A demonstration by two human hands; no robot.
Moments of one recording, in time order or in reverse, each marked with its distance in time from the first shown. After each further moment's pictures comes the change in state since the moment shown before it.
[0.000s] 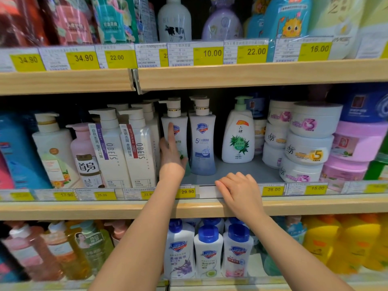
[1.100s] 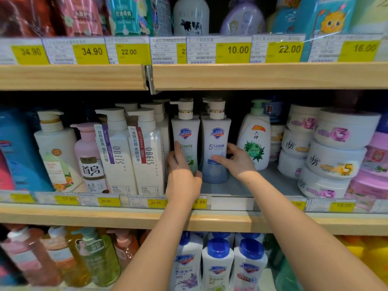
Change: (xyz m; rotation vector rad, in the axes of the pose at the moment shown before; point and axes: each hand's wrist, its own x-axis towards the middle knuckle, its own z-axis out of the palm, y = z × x) left_hand -0.033 -0.006 -0.005 -0.015 0.003 -0.019; right_hand 0.112 0.006 0.028 0.907 -0.162 0.365
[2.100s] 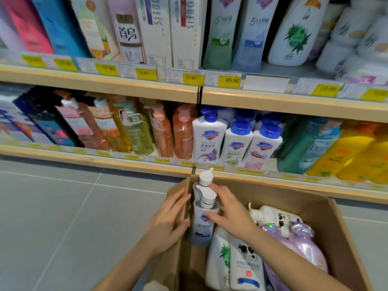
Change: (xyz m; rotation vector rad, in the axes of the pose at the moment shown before) left_hand -0.343 -0.212 -0.071 0.063 -0.598 0.135; right_hand -0.361 0.103 0.107 -0.312 -0.530 -0.029
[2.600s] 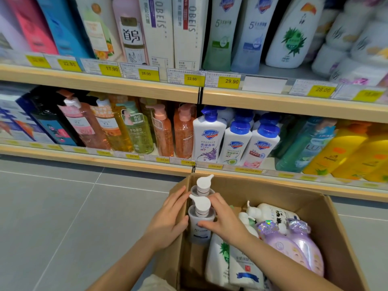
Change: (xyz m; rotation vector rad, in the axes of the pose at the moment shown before) left_hand 0.003 0.002 0.000 -0.055 -0.075 -0.065; right_hand -0.011 -0.011 0.023 0.146 -0.047 0.036
